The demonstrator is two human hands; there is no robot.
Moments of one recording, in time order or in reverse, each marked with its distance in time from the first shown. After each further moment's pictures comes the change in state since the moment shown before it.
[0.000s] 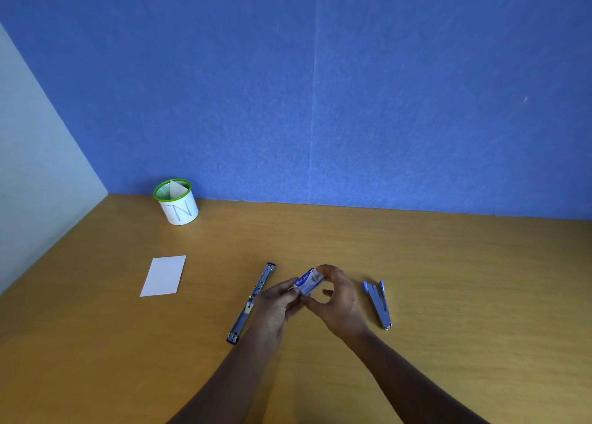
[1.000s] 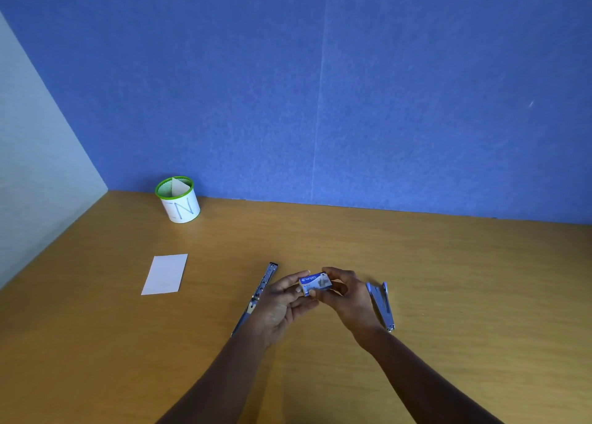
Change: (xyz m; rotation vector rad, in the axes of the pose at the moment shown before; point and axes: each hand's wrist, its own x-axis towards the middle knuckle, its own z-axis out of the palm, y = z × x) left_hand 0.003 0.015 -0.005 -0.047 -0.235 -0.098; right_hand 0.005 -0.004 -0.012 0.356 -0.029 0.214
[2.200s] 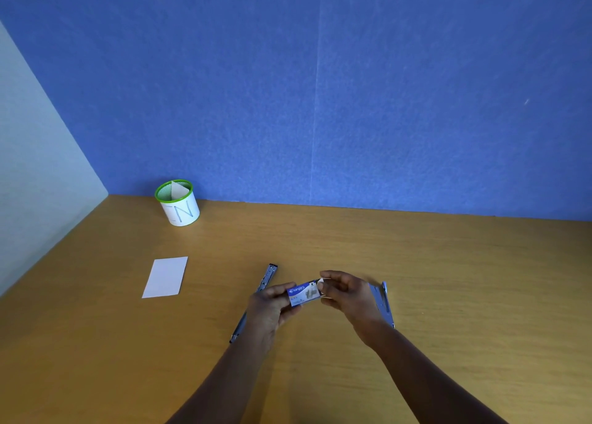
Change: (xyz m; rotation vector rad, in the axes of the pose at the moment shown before) left_hand -0.004 -0.006 -0.003 0.152 0.357 0.062; right_hand 0.003 -0.002 -0.006 0.198 -0.072 0.159
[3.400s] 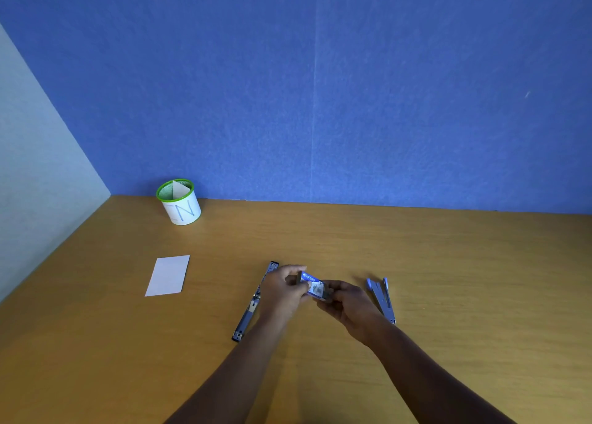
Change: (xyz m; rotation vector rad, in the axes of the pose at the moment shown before) left_hand -0.002 0.008 0.019 0.368 -0.014 0.291; right_hand 0.000 0.003 0.003 0.299 -0.027 0.322
